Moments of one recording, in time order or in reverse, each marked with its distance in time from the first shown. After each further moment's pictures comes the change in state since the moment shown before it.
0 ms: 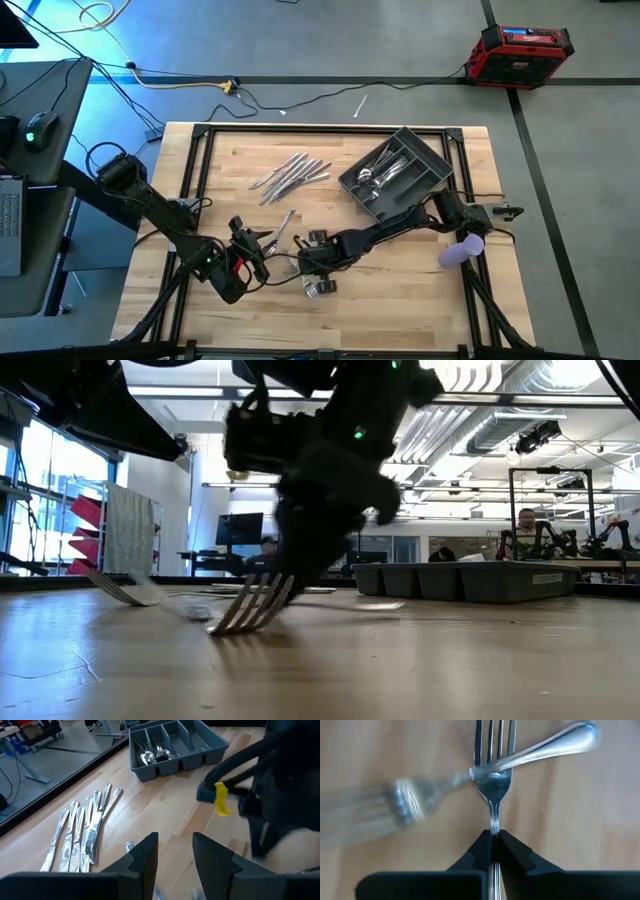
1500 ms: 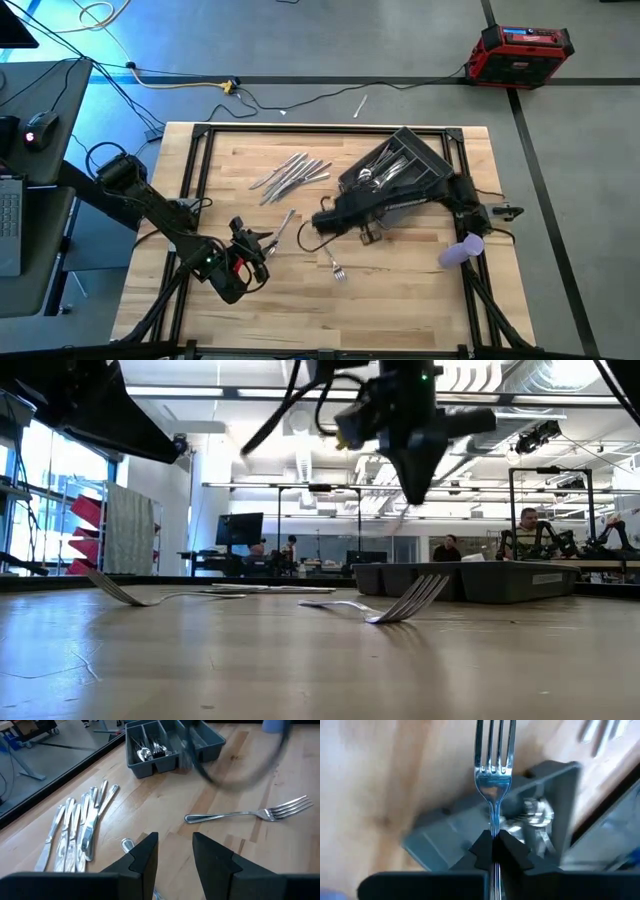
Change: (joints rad) left arm -0.001 0.000 0.000 0.003 0.030 -0.004; right arm -0.158 -0.162 0.197 -0.920 0.313 -0.324
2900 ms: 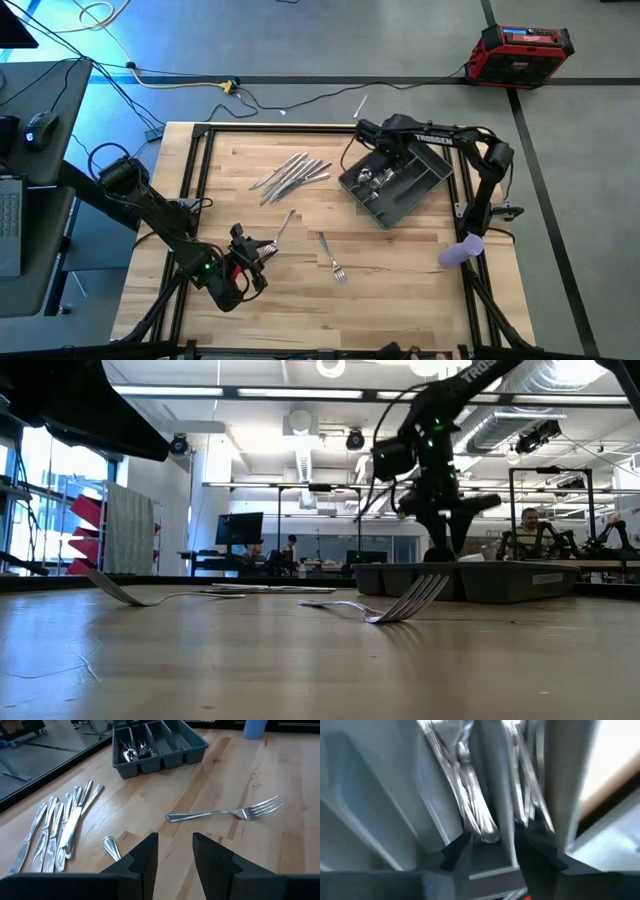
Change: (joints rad) left arm -0.050 0.041 0.000 0.063 -0.018 -0.030; right arm -0.627 -0.241 -0.483 0.409 -0.075 -0.739
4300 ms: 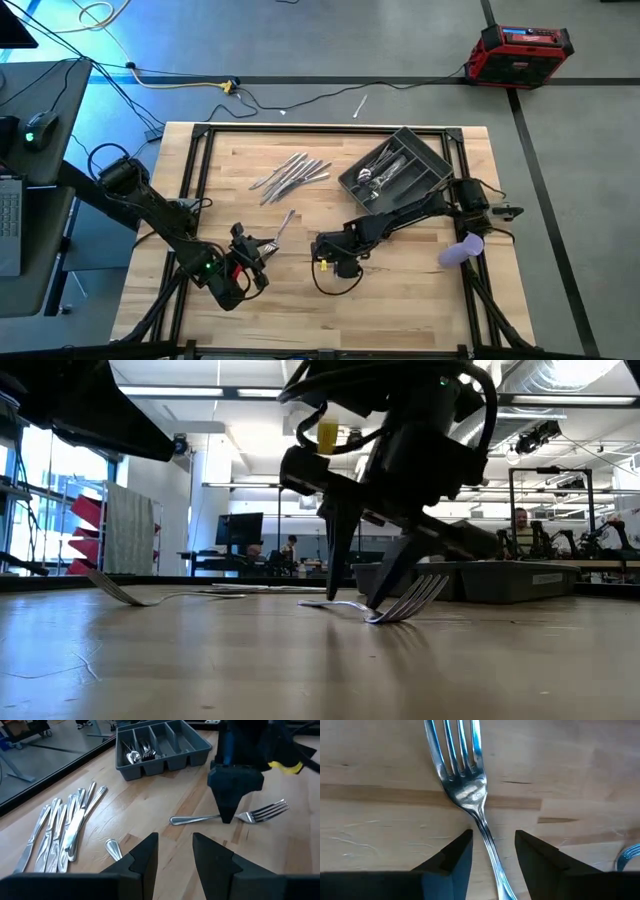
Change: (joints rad) left arm 0.015 0.000 0.000 0.011 -0.004 0.009; right arm 0.737 0.225 -0.039 0.691 -0.335 -0.487
